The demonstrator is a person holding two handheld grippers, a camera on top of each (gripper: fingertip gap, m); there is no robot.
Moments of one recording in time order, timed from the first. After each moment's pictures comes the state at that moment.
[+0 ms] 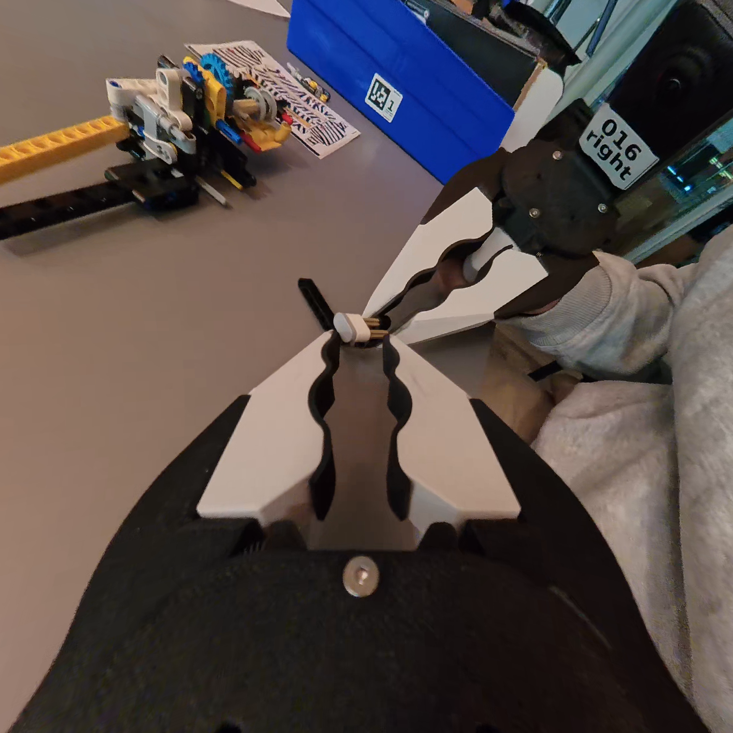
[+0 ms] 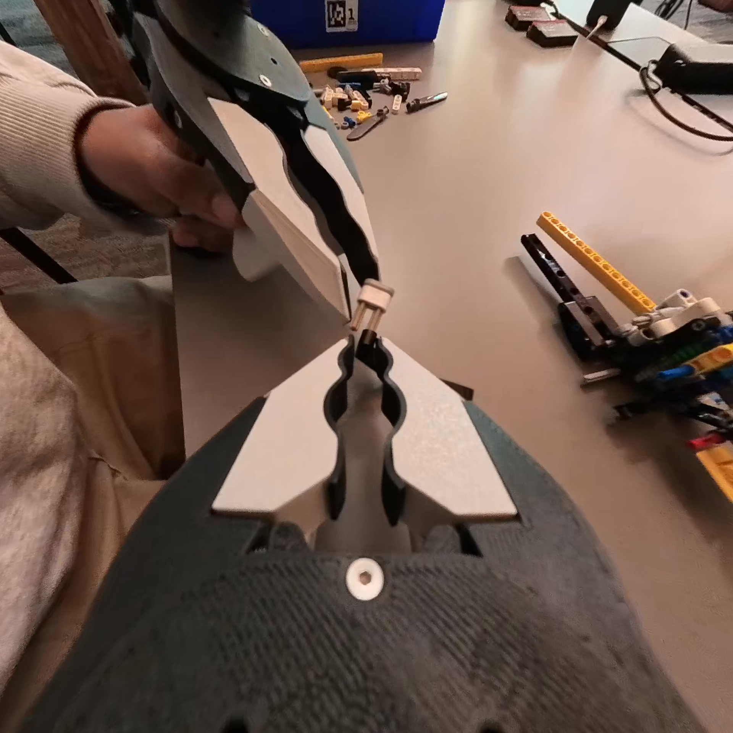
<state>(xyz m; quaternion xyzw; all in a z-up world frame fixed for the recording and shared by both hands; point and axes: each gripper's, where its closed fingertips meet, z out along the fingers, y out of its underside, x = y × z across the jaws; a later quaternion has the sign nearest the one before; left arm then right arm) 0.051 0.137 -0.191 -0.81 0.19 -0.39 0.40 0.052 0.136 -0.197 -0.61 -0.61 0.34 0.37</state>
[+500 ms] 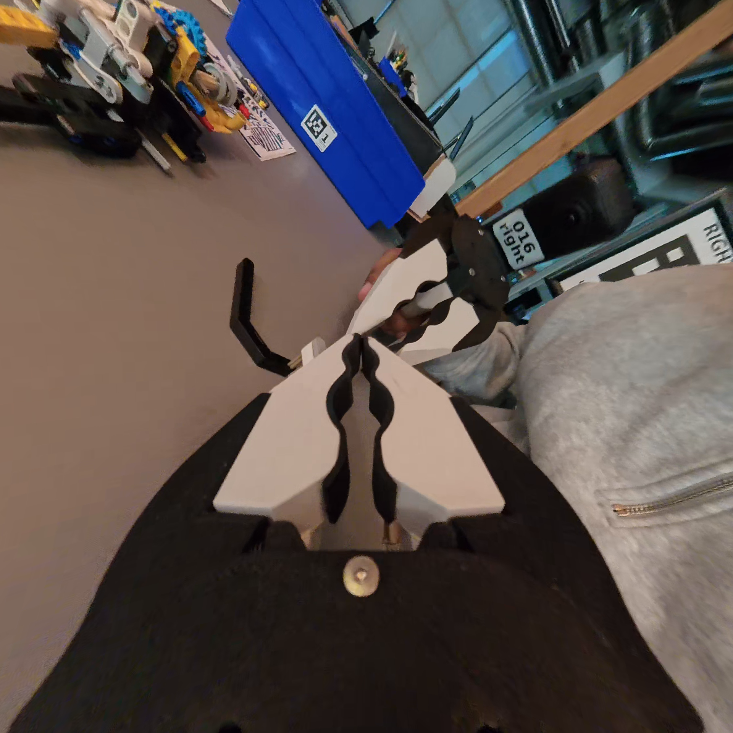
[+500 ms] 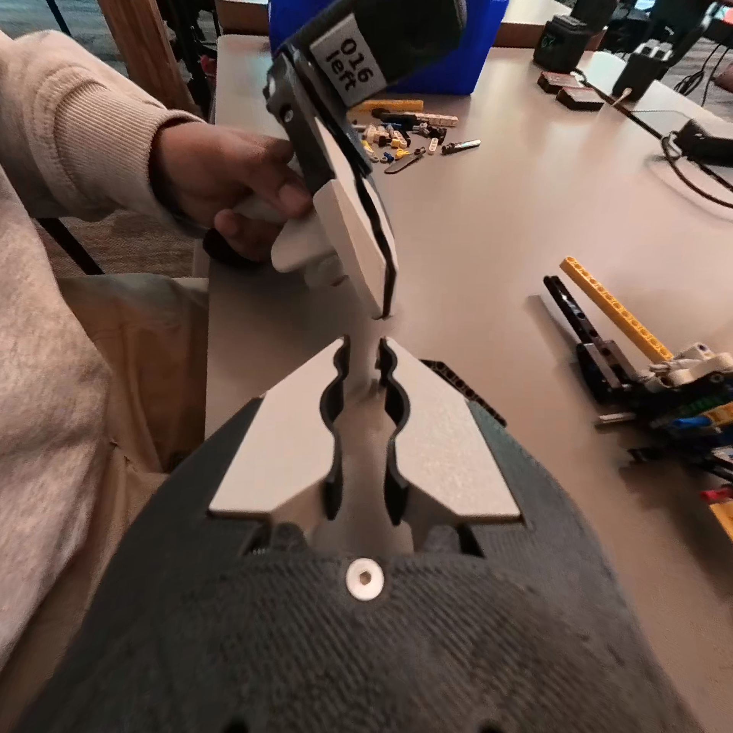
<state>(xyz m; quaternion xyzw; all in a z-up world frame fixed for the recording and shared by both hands) 0.053 0.130 -0.175 -0.75 0.11 -0.56 0.33 0.049 0.120 -0.188 -0.55 -0.64 0.37 0.38</state>
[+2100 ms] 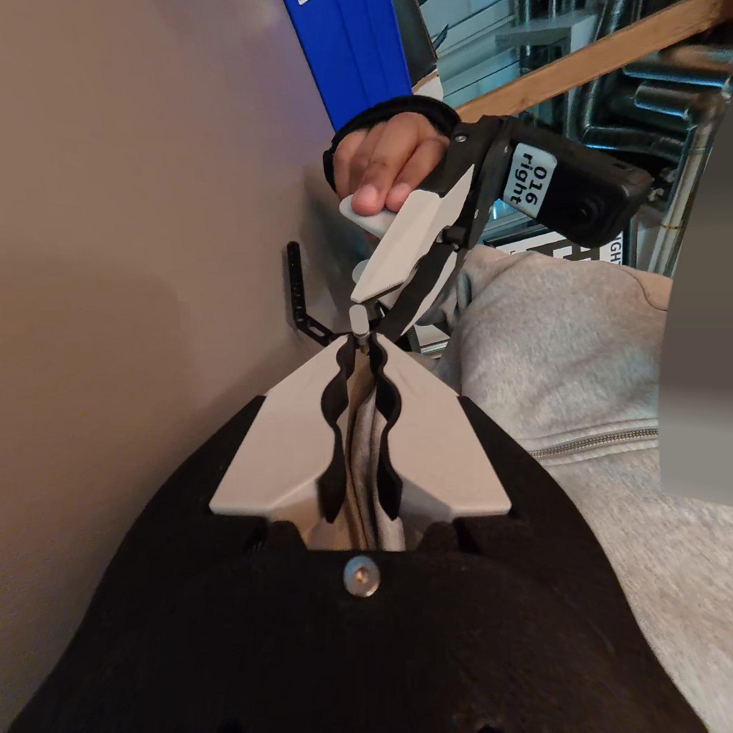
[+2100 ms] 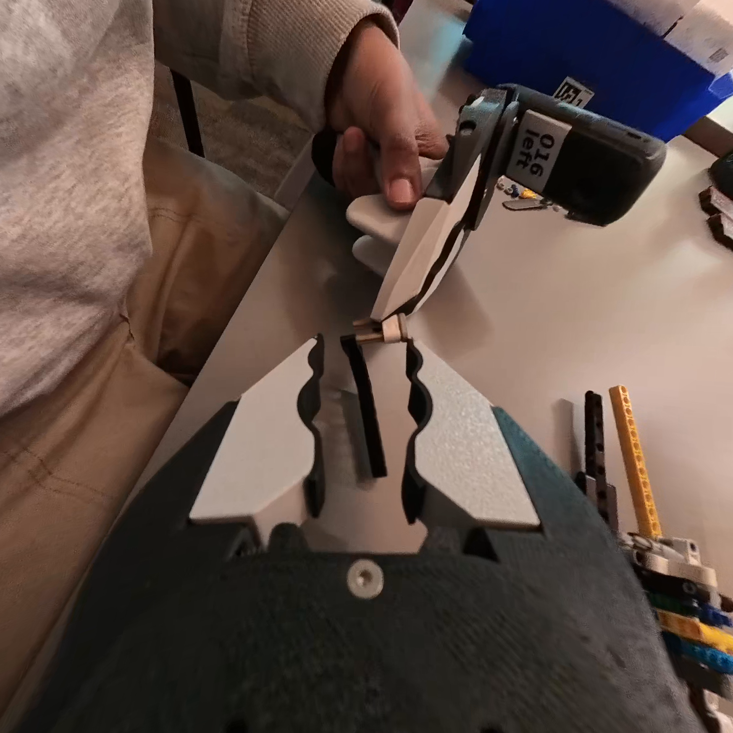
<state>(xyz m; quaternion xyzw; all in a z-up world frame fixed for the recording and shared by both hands) 0.046 0.105 -0.189 -0.74 0.09 -0.64 0.16 0.044 0.101 -0.192 -0.35 -0.80 0.35 0.33</state>
